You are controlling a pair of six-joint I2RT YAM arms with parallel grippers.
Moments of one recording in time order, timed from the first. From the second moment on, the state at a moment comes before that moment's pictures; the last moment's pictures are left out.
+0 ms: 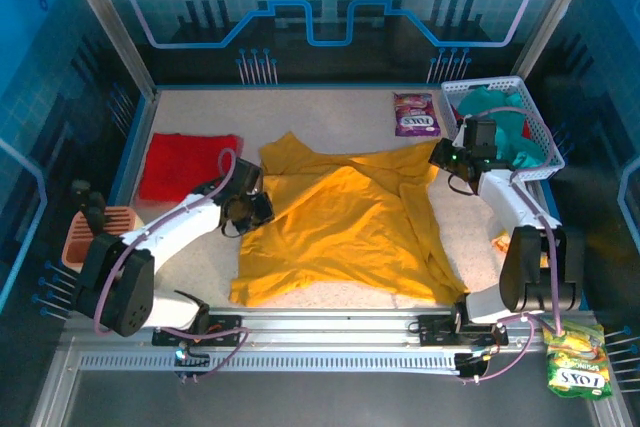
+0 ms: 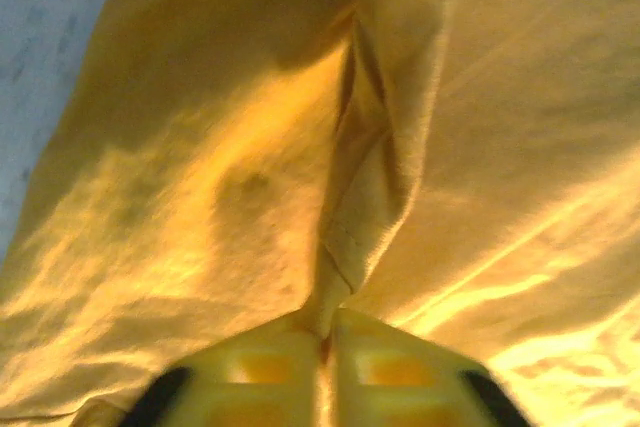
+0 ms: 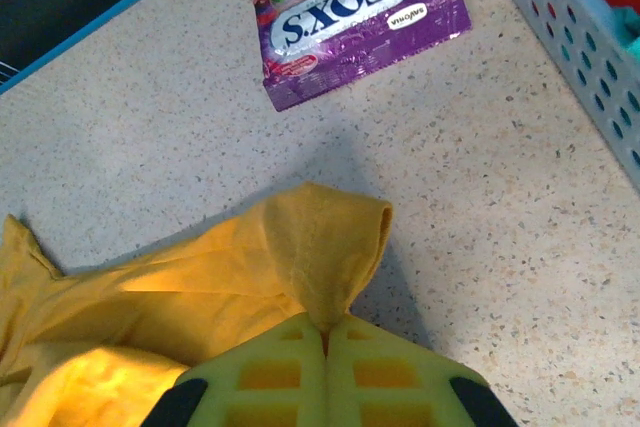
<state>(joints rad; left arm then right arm) -0.36 1.37 0.77 -0.58 0.17 -0.86 -0.04 1.45 0.96 -0.27 -0.19 0.44</state>
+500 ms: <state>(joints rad) -0.10 1.78 1.40 -0.65 0.23 -0.66 -0.04 1.46 0.96 -0.28 -0.22 0.44</state>
